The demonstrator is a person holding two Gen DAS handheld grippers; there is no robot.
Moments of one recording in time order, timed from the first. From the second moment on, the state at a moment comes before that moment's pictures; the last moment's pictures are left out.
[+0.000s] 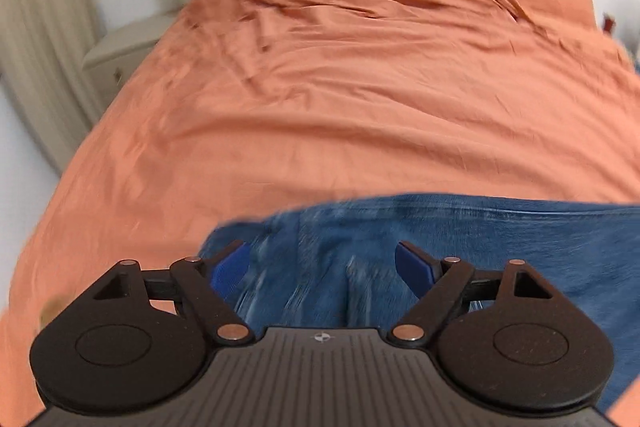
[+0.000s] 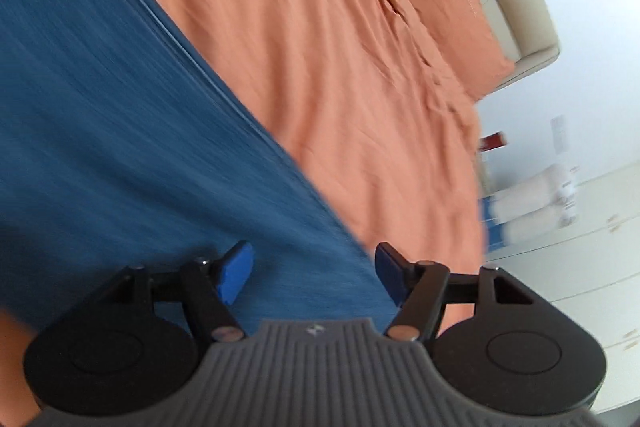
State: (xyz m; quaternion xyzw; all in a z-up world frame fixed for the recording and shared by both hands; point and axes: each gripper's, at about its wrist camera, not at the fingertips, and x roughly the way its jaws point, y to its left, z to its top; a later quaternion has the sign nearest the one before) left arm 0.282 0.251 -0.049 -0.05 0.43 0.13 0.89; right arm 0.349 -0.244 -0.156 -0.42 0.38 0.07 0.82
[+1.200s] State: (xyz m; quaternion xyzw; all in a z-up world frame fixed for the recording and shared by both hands) left arm 0.181 0.357 -0.132 -0.36 0.34 0.20 0.85; right arm 0.148 0.037 -0.148 -0.26 0.35 0.40 0.81
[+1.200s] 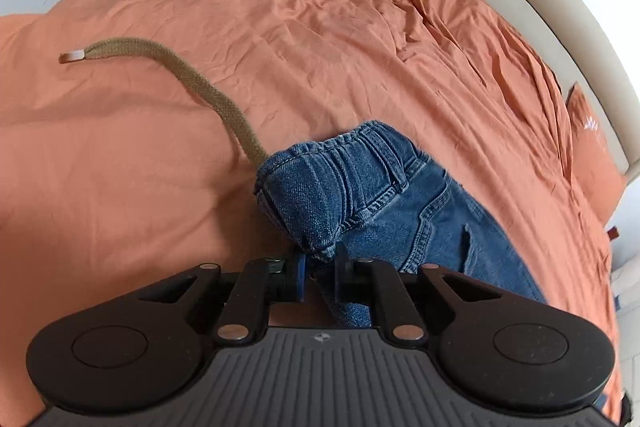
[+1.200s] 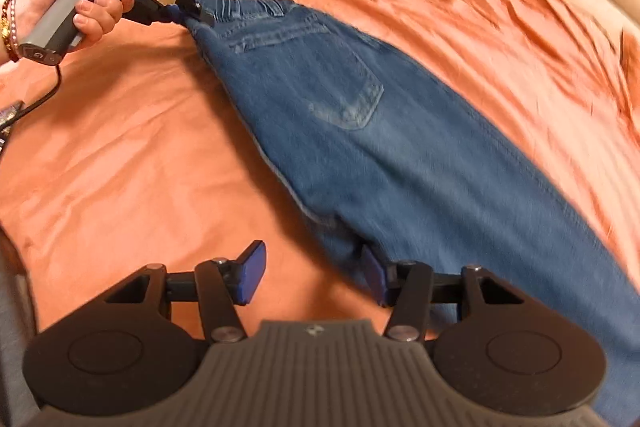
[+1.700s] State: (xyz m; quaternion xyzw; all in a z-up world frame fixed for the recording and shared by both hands) left arm 0.179 0.356 -0.119 -0.30 0.36 0.19 0.86; right arm 0.149 0.029 -0.132 -0.18 0.35 0.40 0.83
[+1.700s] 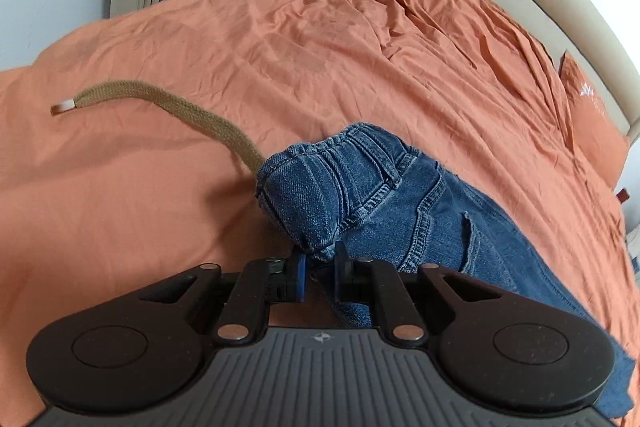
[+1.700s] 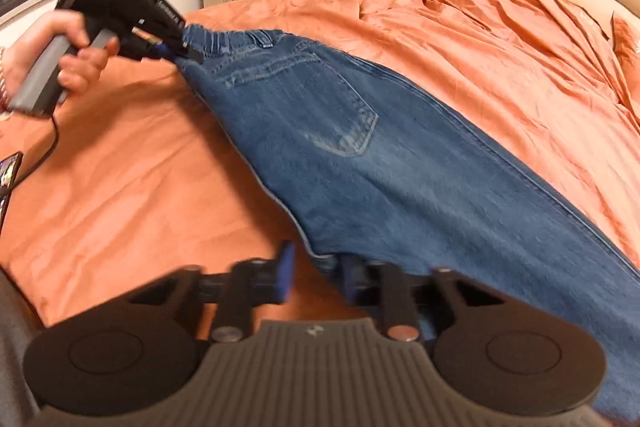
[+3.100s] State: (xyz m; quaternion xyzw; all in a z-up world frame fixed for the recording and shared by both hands) left arm 0.280 0.132 -0.090 -0.02 0.42 0.08 0.90; right arm 0.249 -0.405 -0.097 0.17 0.40 0.00 0.90
